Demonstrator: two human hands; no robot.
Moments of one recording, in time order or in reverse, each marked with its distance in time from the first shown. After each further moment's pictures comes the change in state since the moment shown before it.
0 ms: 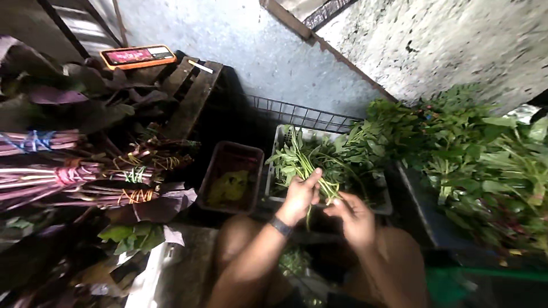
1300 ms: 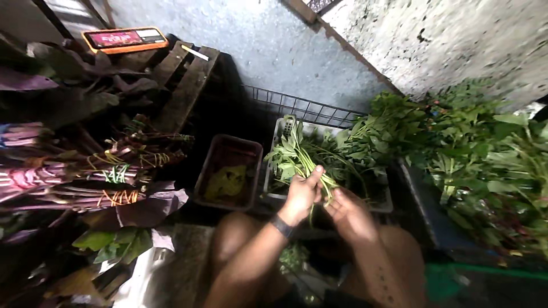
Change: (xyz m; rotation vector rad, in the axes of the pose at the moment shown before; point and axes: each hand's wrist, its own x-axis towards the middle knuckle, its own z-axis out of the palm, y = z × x) left_hand 0.004 -0.008 0.003 -0.042 0.061 0.039; right_hand 0.022 -0.016 0.012 0.572 0.080 0.526
